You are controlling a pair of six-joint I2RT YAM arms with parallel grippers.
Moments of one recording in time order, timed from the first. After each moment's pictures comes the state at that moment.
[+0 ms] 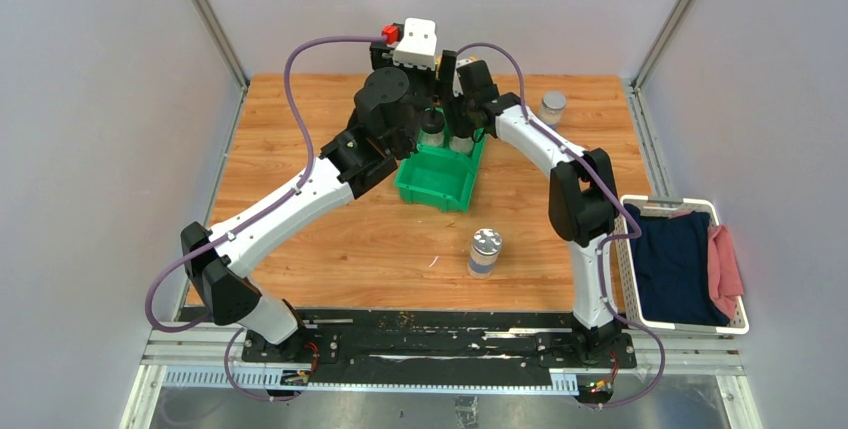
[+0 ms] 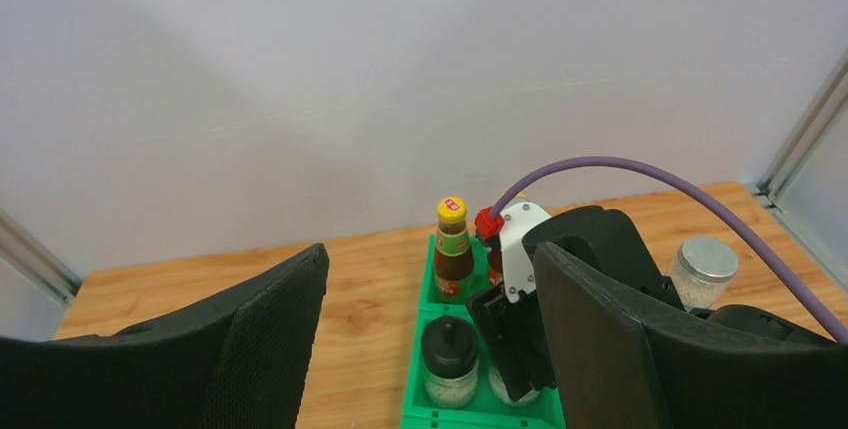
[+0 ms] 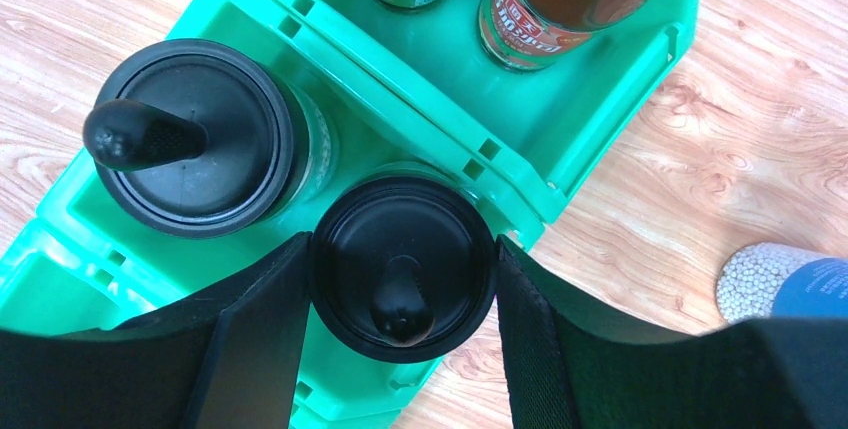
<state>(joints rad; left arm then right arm) -0.85 1.52 1.58 0.11 -0.69 0.15 0.47 2.12 1.84 -0.44 0.09 0.00</state>
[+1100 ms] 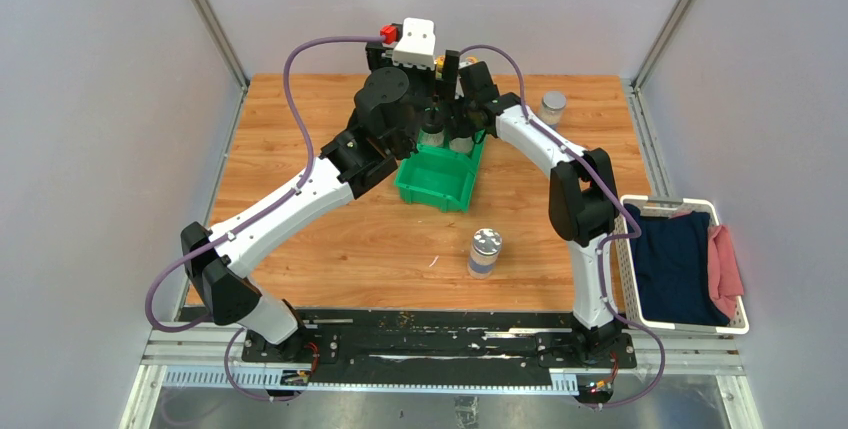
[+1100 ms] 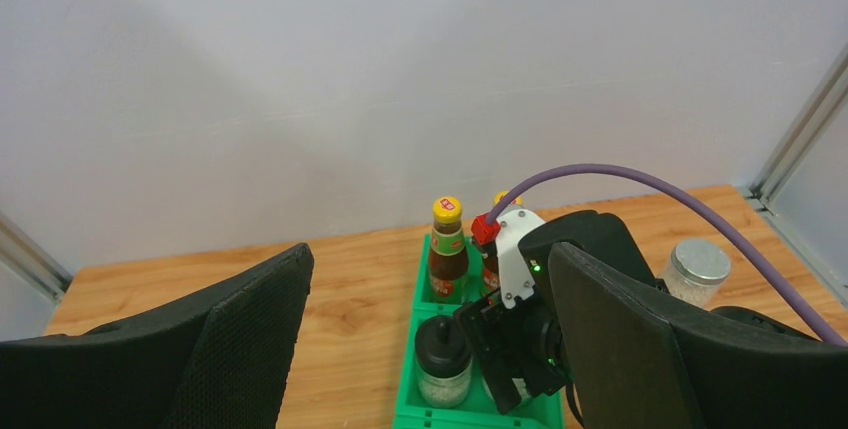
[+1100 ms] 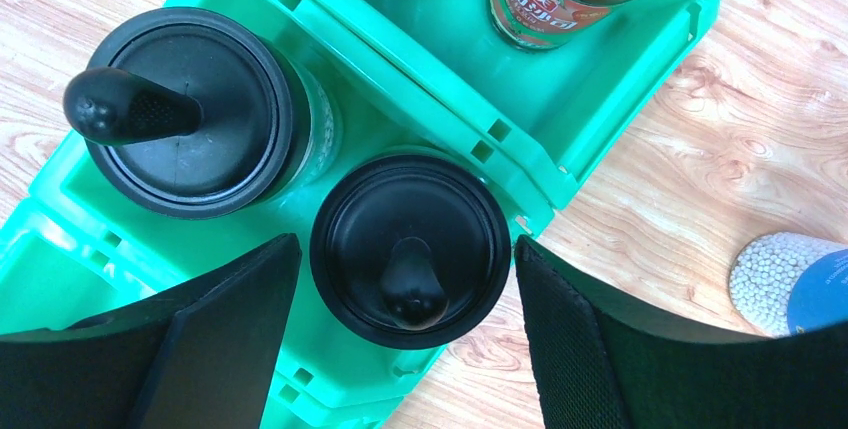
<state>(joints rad) -0.85 1.52 1.58 0.11 -0.69 0.13 0.47 2.12 1.84 -0.48 0.07 0.00</state>
